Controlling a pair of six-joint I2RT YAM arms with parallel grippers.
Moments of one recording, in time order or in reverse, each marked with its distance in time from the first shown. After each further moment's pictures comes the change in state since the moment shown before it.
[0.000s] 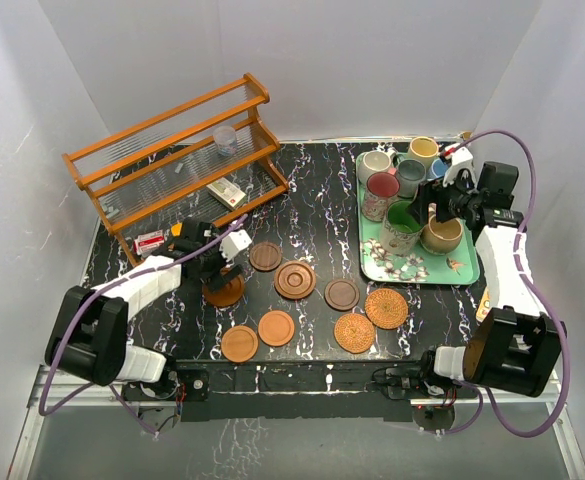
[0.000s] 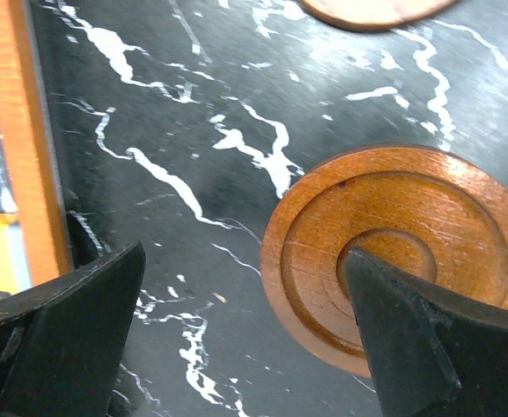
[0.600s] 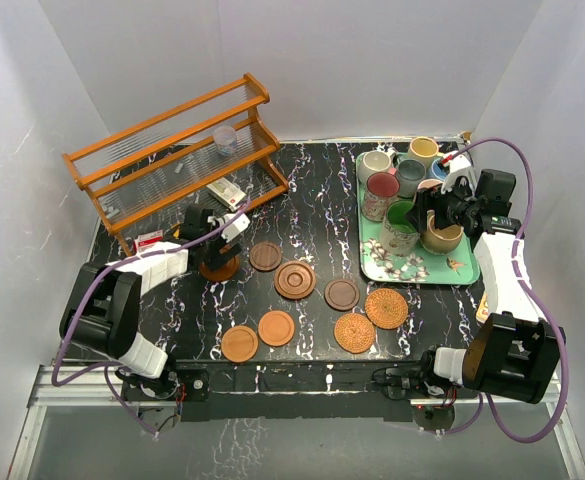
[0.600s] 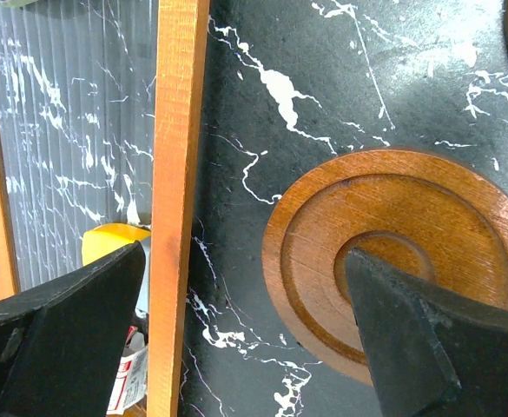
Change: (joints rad) left arm 0.021 0.167 0.095 0.206 -0.202 0.003; right arm 0.002 -0.035 -0.074 0.017 0.001 -0.003
